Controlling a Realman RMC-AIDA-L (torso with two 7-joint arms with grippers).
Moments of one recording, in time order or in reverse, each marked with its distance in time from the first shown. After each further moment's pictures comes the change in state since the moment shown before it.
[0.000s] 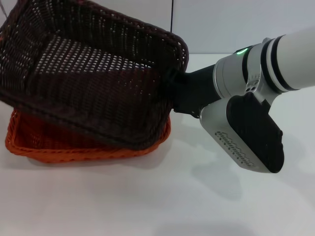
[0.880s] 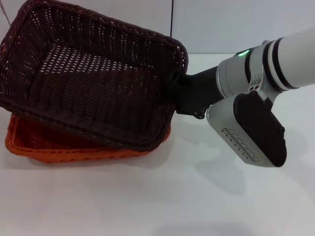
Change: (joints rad) left arm -0.009 -0.003 0.009 -0.001 -0.002 -0.011 -0.009; right arm 0.030 -0.008 0.047 0.125 0.074 0.027 -0.111
